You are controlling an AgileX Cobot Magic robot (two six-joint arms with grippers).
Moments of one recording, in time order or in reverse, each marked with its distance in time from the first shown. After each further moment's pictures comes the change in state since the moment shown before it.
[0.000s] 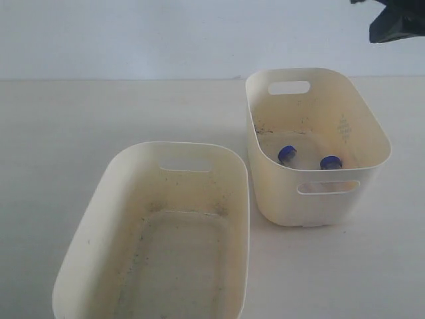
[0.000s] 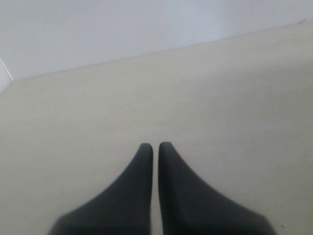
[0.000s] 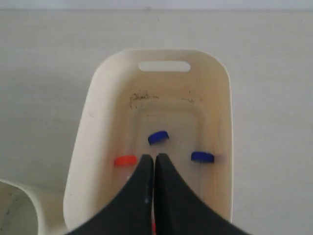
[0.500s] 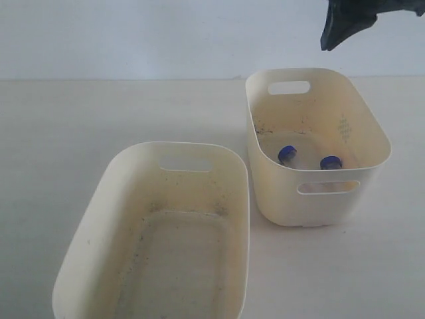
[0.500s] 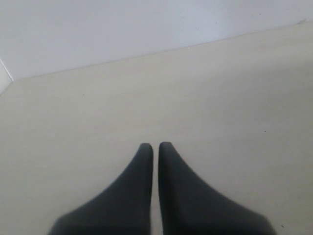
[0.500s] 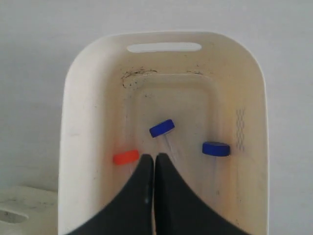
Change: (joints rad) left arm 0.000 0.000 0.000 0.000 0.000 0.000; right arm 0.002 0.517 -0.555 0.009 0.387 0.085
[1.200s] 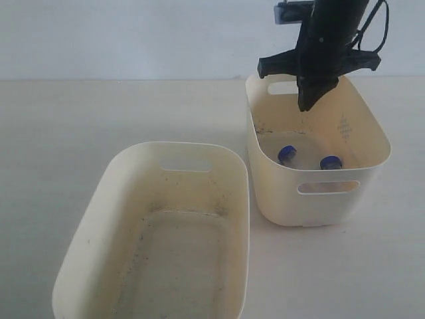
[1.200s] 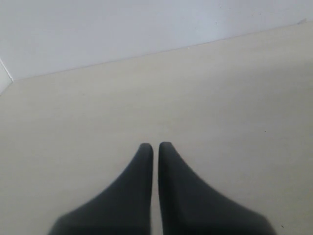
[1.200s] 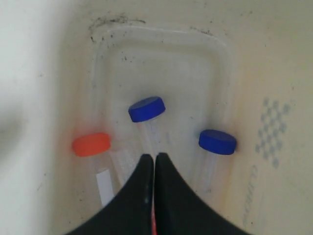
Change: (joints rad) left arm 0.000 0.000 0.000 0.000 0.000 0.000; right arm 0.069 0.204 0.018 -0.086 0.008 -0.044
